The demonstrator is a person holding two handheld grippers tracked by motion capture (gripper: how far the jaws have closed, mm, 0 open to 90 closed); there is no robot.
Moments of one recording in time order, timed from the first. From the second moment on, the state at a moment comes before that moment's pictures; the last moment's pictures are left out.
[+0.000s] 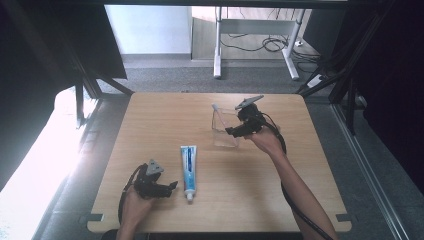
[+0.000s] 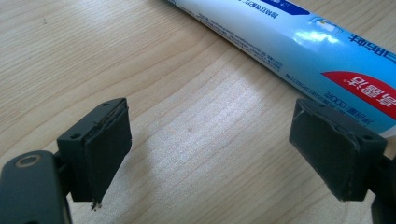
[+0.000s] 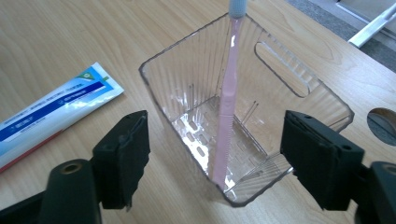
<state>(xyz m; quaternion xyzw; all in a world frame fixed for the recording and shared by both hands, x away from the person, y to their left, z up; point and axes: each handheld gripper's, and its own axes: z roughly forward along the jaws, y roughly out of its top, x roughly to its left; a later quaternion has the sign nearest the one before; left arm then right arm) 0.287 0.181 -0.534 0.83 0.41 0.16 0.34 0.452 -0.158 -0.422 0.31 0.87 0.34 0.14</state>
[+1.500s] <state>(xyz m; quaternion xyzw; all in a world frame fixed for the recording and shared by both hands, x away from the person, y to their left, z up) 0.287 0.180 -0.533 0.83 0.41 0.15 0.34 0.381 -0.206 -0.433 0.30 0.87 0.35 0.15</state>
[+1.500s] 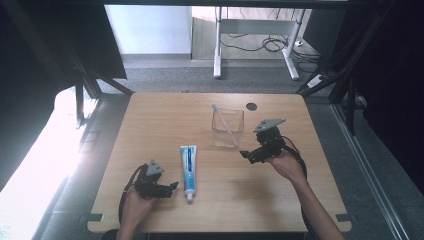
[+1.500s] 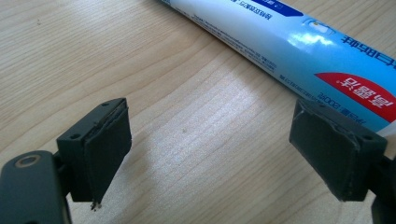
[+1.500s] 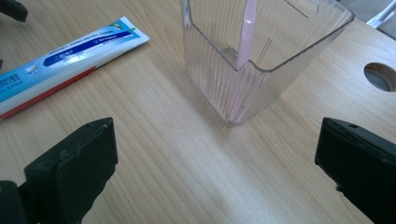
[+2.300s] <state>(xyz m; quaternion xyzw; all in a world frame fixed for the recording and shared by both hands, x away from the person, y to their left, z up) 0.287 0.180 -0.533 0.84 0.40 0.16 0.34 0.340 -0.245 -0.448 0.33 0.86 0.36 0.17</state>
